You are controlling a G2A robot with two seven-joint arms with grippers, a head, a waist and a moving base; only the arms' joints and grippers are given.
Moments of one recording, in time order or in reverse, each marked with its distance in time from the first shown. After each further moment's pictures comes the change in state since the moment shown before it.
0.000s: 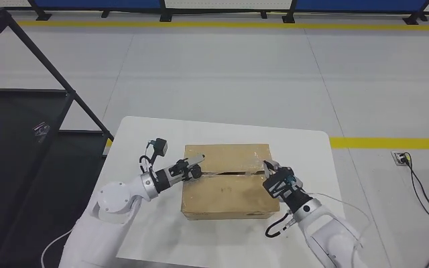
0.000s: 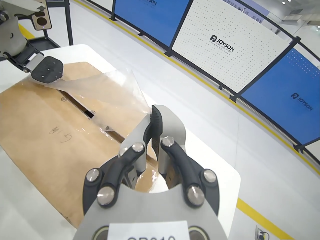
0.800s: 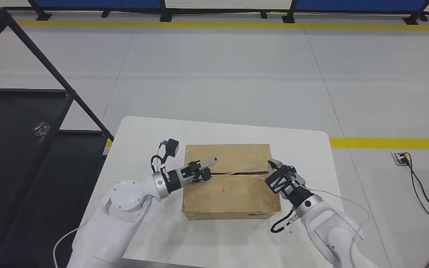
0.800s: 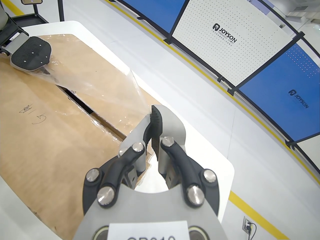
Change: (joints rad) left arm -0.043 -0.023 0.079 0.025 0.030 0.008 0.024; right arm 0.031 -0.003 0.024 0.085 -0.012 -0.033 -0.003
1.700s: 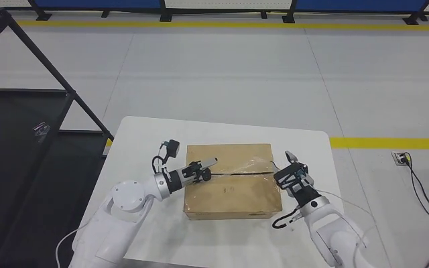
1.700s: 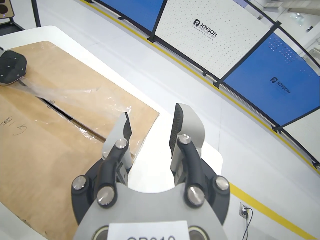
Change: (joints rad) left arm 0.000 -0.010 0.002 0.016 0.004 0.002 0.005; right arm -0.051 -0.010 0.028 -0.048 -0.018 0.145 -0.017
